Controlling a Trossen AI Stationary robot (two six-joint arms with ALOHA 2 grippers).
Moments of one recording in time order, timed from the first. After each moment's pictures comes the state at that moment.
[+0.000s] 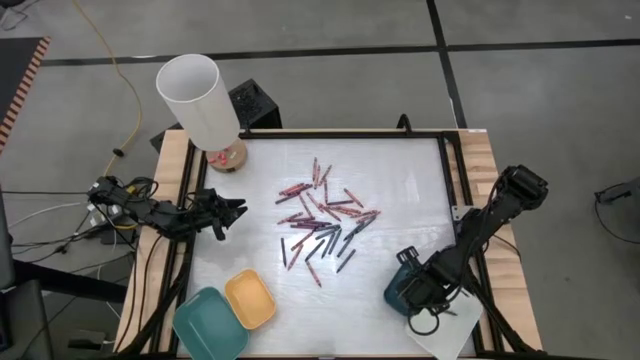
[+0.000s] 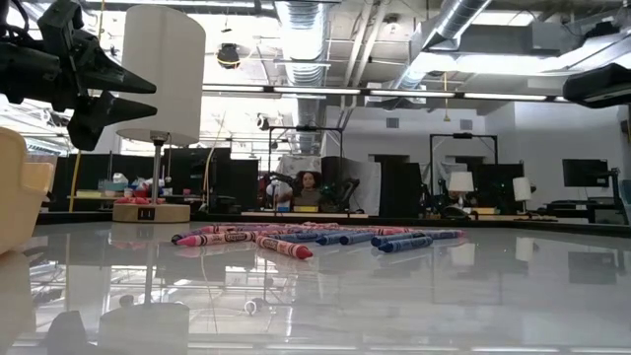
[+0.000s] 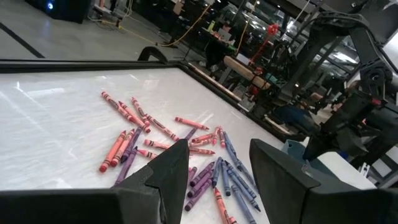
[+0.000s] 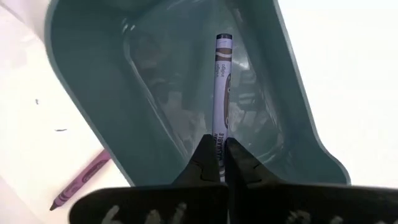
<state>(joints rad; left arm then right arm) -0.42 0.02 0.03 0.03 -0.80 -0.52 0.76 1.49 0.98 -0.94 0.07 0.28</state>
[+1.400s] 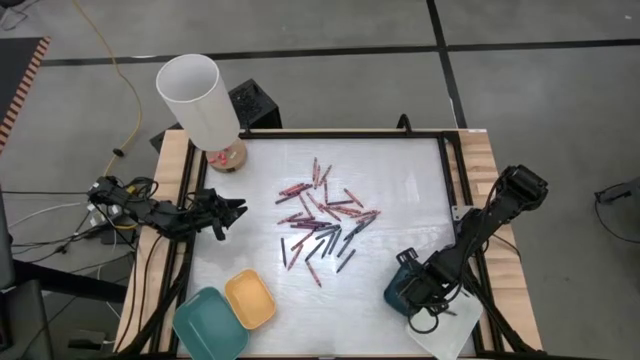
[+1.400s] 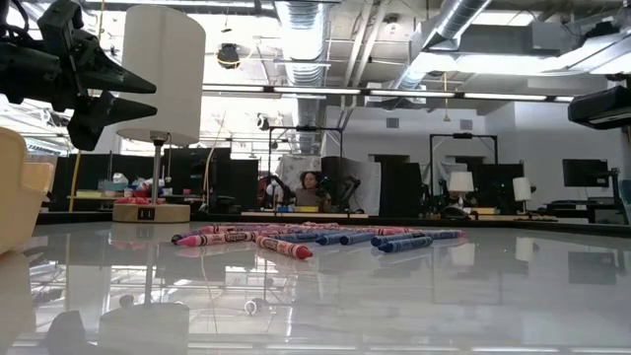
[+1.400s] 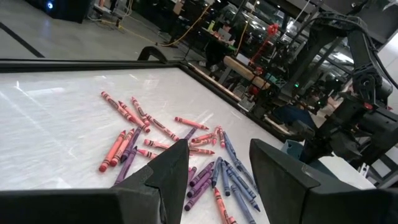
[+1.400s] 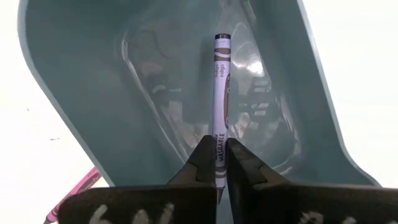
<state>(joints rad) -0.42 0.02 0.03 0.03 -0.80 -0.52 0.76 1.49 0.91 -0.84 0.05 0.29</state>
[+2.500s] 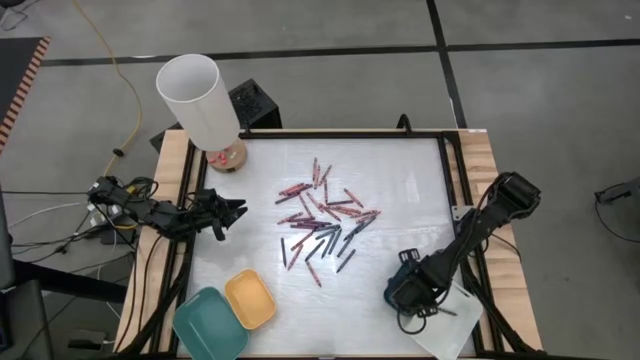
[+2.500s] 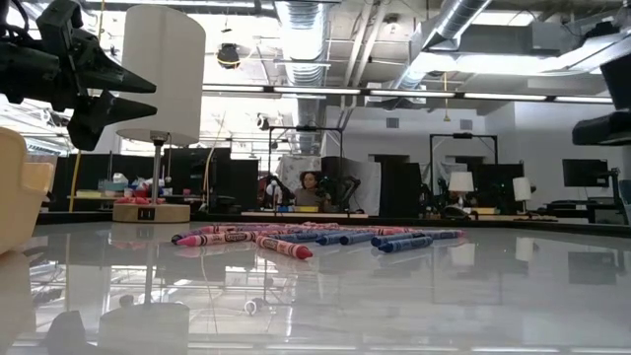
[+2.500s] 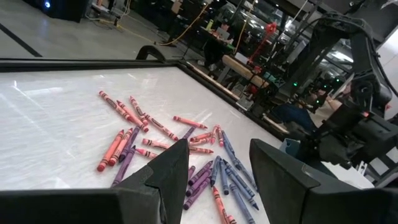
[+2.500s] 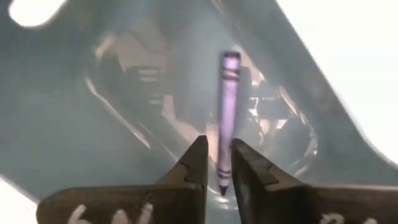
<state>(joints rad) -0.42 0.02 0.03 0.03 -0.79 -0.52 0.72 1.59 0.95 -0.86 0.01 0.52</state>
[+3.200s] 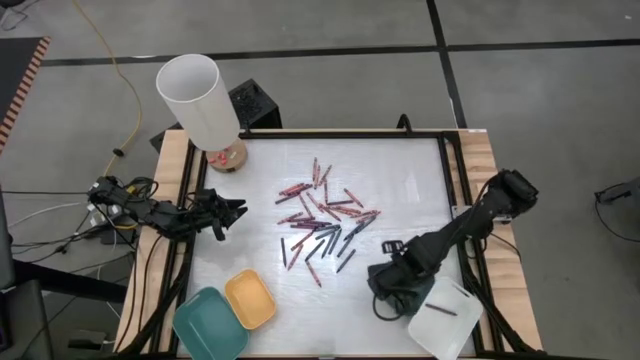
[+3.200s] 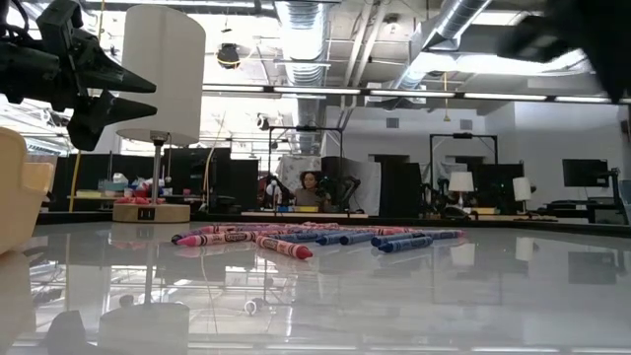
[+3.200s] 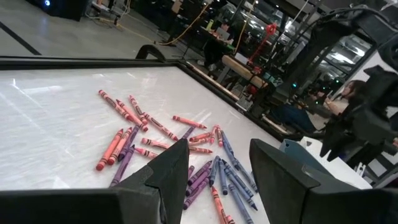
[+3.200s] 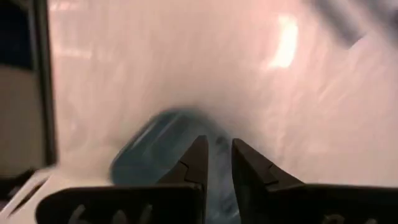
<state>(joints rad) -0.42 0.02 0.03 0.03 -0.79 -0.53 0.55 1.59 1.32 -1.06 0.01 0.45</state>
